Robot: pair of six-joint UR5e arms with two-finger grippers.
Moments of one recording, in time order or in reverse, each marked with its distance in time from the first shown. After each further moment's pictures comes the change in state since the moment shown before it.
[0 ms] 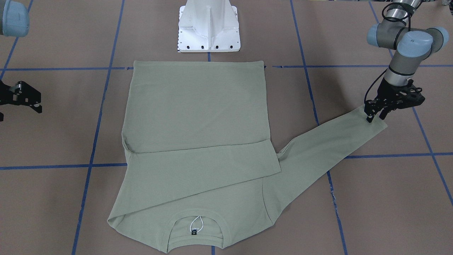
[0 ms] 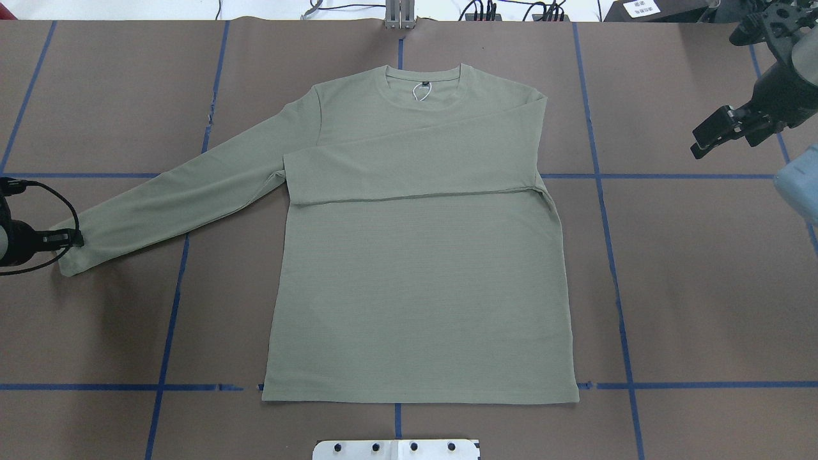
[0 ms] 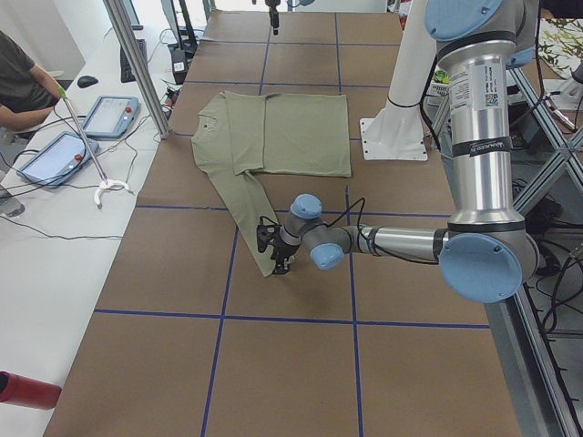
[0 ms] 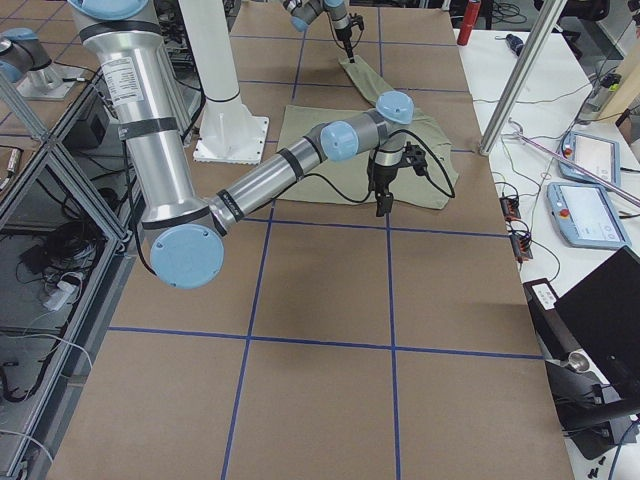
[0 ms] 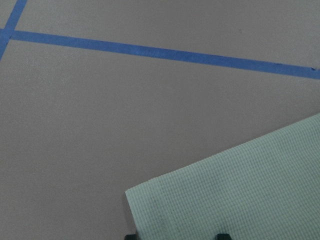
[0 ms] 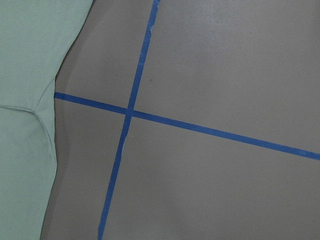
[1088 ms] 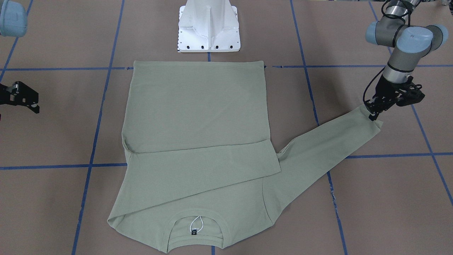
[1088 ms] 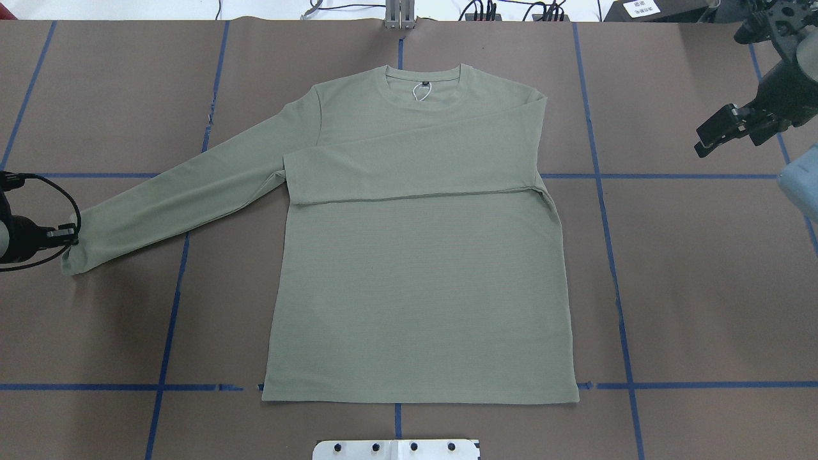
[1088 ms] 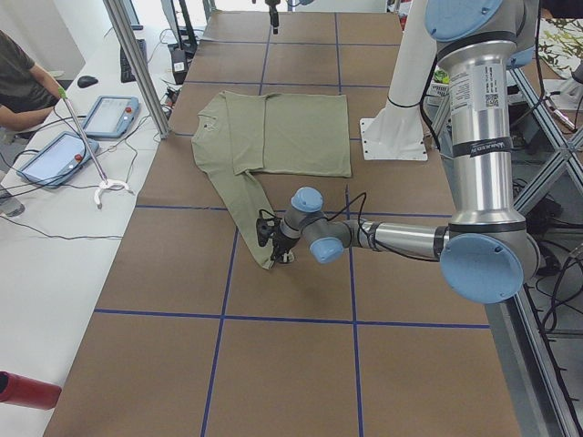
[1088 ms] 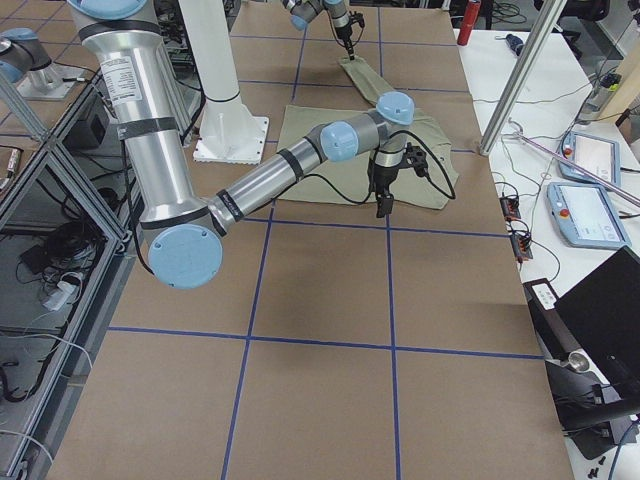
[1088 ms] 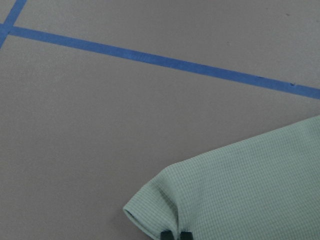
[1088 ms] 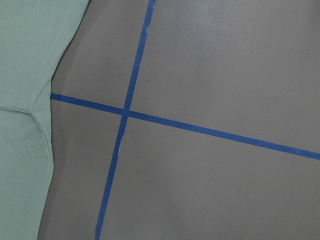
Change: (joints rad) left arm -0.003 0.005 -0.058 0.010 -0.013 -0.054; right arm 0.009 -0.004 -0.001 -0.003 0.000 -0.001
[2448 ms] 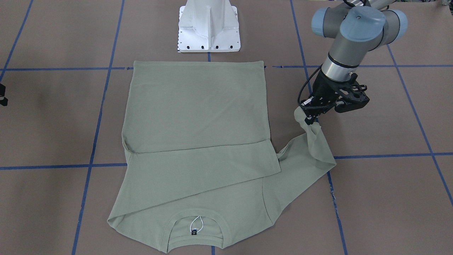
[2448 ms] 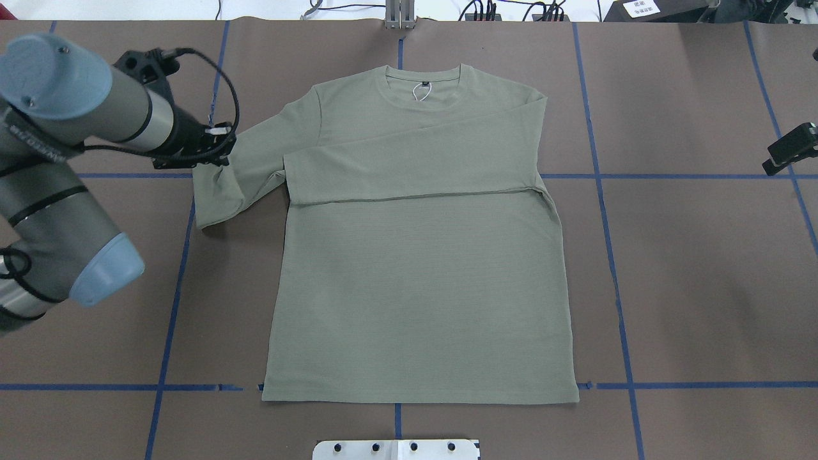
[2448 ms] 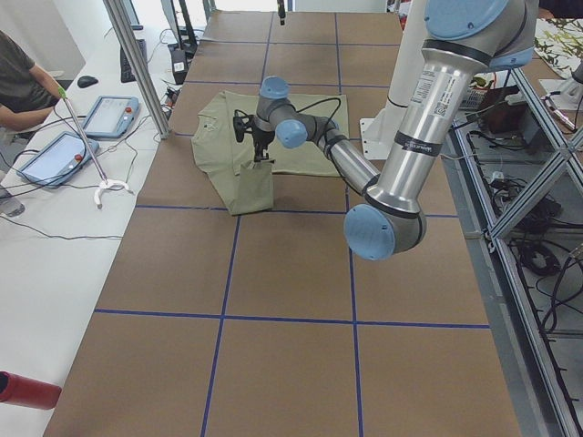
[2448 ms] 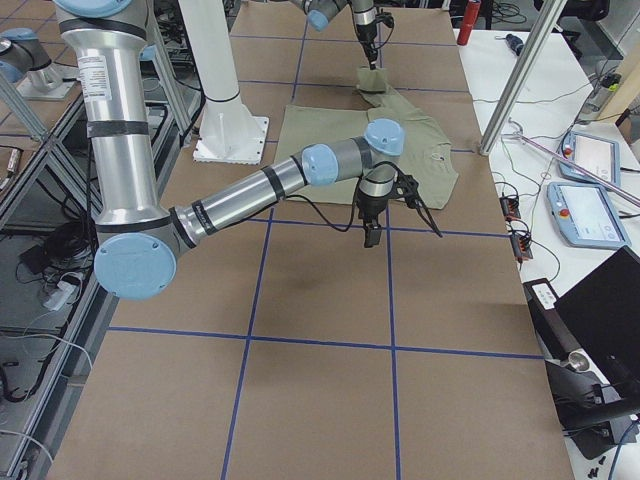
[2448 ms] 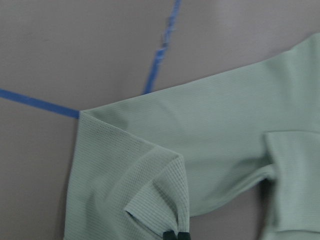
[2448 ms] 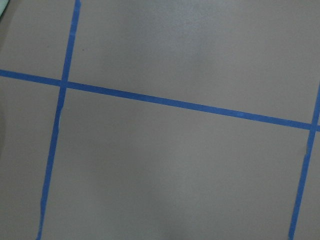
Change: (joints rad) left arm -0.035 -0.598 -0.186 0.688 -0.164 -0.145; right arm 0.108 -0.158 0.027 0.006 0.019 -0.106
